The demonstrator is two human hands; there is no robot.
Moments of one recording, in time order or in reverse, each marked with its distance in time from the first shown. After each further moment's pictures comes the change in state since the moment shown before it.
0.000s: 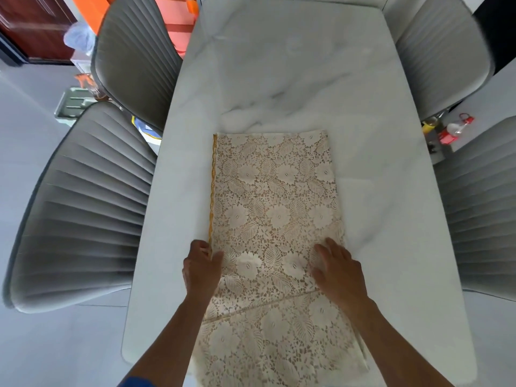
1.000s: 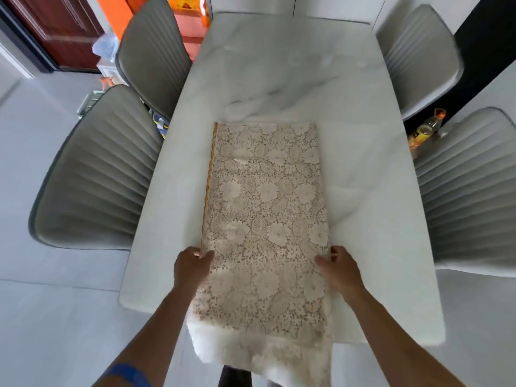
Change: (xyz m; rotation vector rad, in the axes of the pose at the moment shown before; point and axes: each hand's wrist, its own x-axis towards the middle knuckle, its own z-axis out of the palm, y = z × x) left_hand -0.073 -0.052 -0.005 0.112 -0.094 -0.087; right_hand -0.065 0.042 0.019 0.841 -0.025 0.366
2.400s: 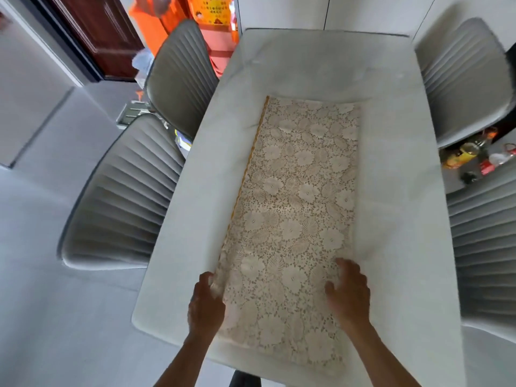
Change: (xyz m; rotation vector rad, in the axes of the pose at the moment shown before) left_hand -0.034 0.017 0.013 0.056 0.087 0.052; right_hand 0.032 -0.032 -0.006 -0.332 0.120 -0.286
